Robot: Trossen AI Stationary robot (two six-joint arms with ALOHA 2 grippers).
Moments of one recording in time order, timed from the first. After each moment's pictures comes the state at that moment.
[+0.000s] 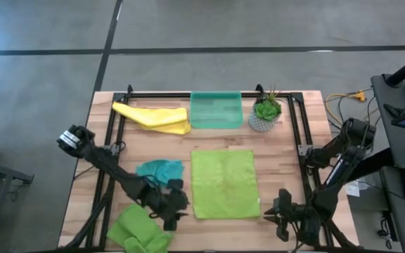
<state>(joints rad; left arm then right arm) -0.61 1.65 1.02 -0.18 -0.27 -0.49 1.12 1.51 0.80 -0.41 0.65 1.38</state>
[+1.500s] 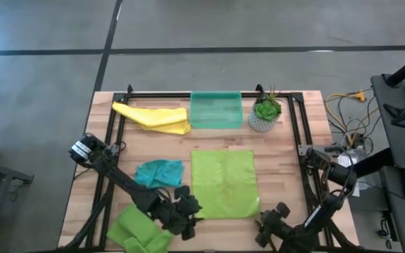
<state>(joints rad) -0.64 1.81 1.24 -0.19 -0.45 -0.73 1.09 2.09 1.27 -0.94 0.65 1.89</state>
